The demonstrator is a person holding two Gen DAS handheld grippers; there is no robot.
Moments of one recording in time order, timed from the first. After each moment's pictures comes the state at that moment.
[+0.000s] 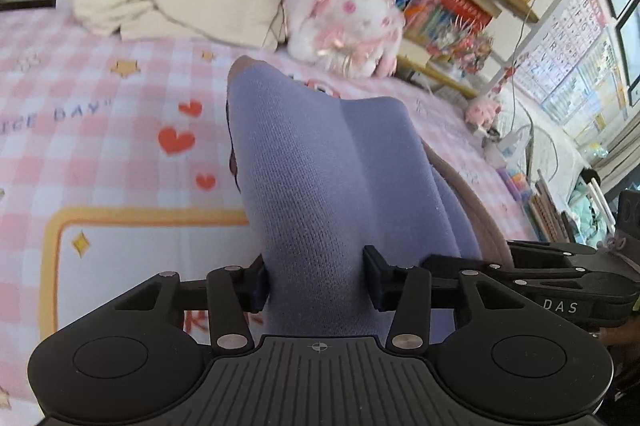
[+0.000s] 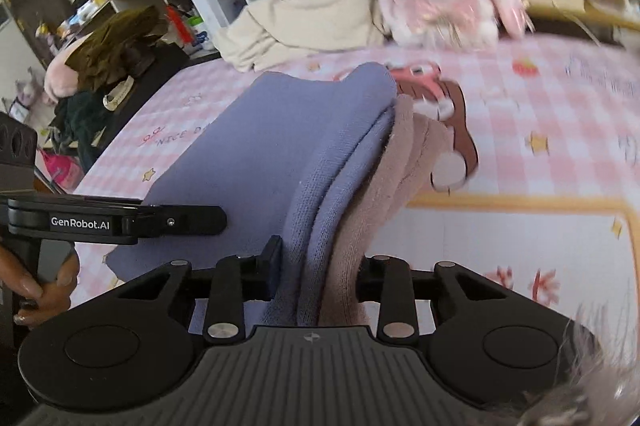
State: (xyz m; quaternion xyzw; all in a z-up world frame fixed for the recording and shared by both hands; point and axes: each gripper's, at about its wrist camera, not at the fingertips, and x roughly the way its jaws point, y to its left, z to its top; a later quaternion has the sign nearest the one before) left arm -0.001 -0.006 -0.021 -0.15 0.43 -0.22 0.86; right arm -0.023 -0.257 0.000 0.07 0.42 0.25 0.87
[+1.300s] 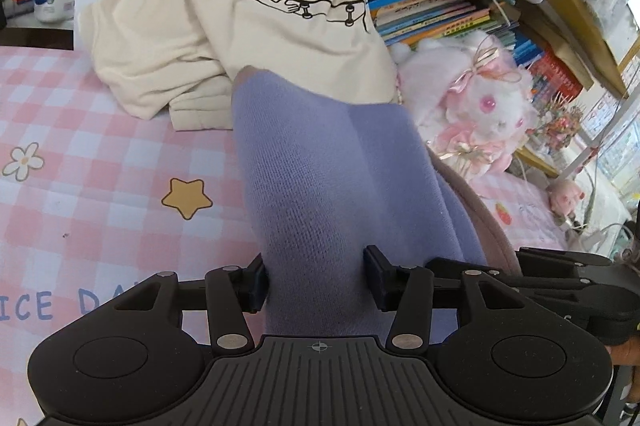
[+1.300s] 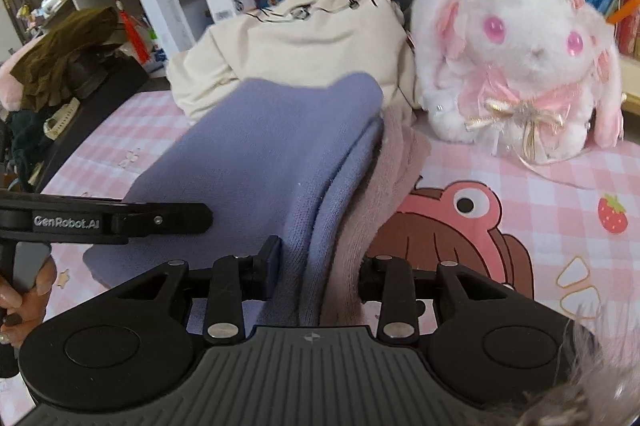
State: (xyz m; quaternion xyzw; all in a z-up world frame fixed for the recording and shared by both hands) left arm 0.165 0.051 -0.049 -0.16 0.41 -0.15 0.89; right arm 0.176 -0.185 -0.032 0.03 0.41 0.24 0.88
